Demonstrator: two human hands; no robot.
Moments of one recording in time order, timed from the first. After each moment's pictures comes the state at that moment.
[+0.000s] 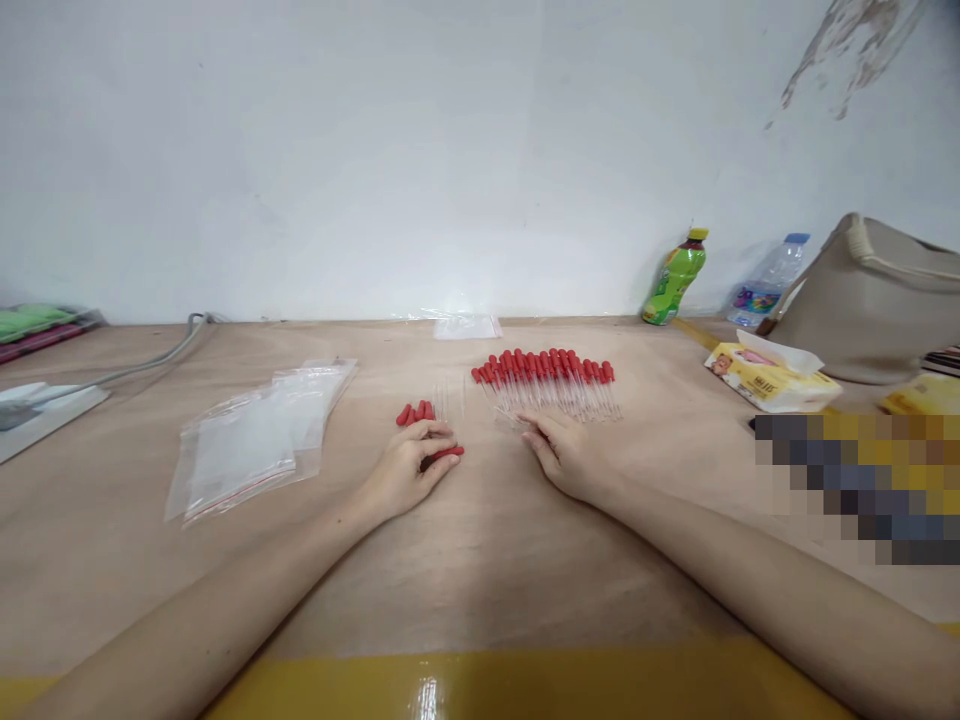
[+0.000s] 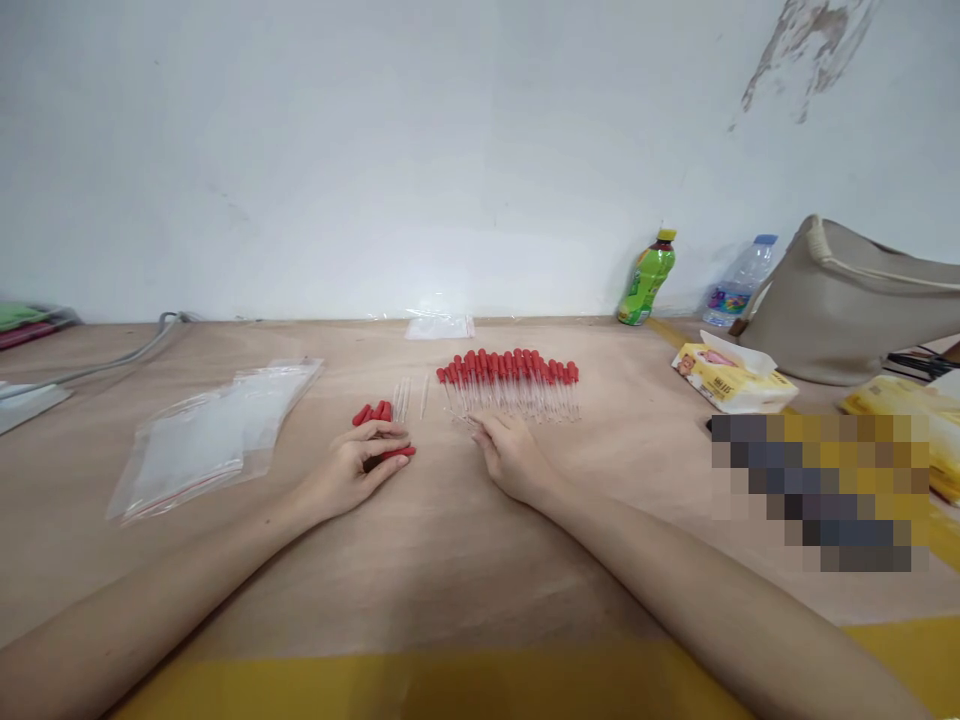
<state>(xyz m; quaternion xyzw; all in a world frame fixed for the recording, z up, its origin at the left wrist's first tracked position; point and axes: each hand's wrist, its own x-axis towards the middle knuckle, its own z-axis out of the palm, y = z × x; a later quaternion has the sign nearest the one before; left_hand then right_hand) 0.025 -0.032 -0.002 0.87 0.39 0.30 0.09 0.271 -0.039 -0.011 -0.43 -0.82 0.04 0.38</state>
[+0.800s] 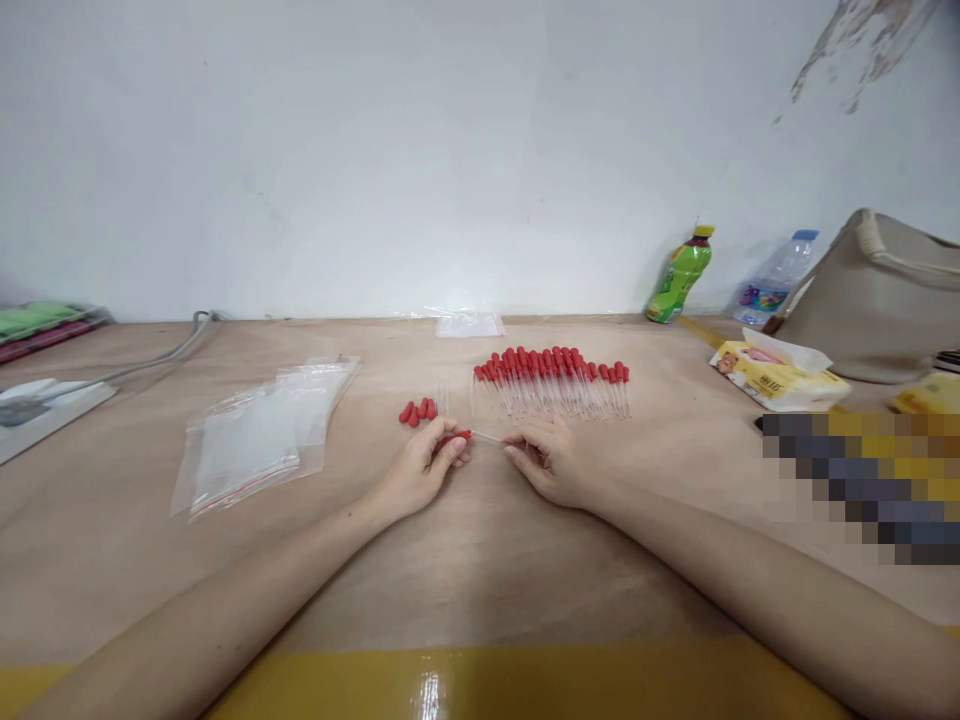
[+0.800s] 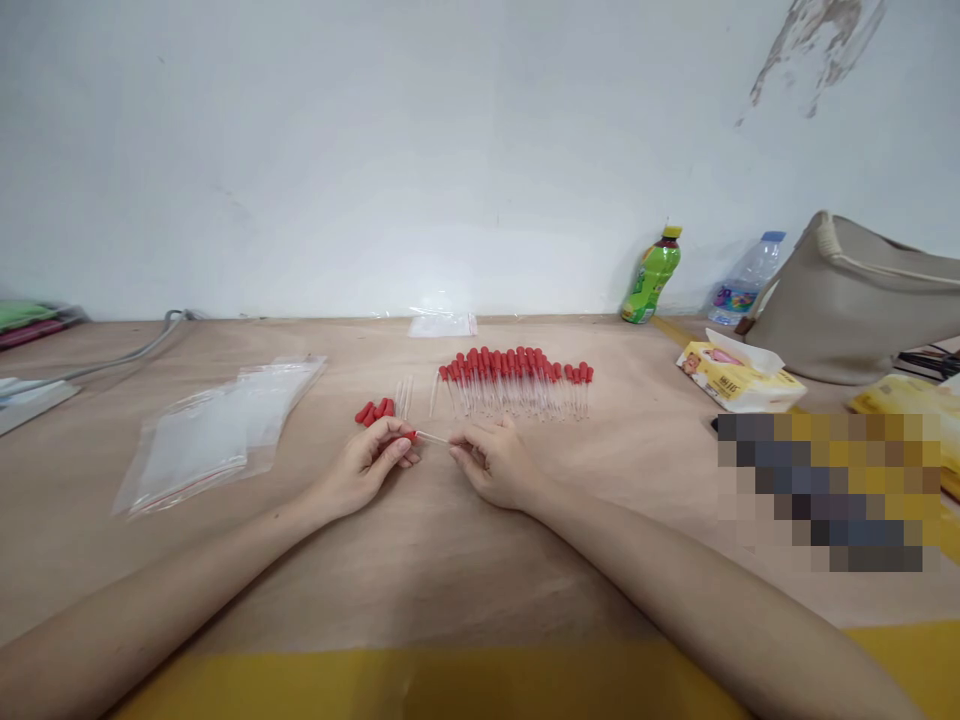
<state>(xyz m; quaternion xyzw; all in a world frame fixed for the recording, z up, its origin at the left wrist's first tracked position) 0.042 -0.038 -0.009 0.75 0.38 0.38 0.38 0.256 -0.048 -0.011 -0.40 -0.84 0.07 0.35</state>
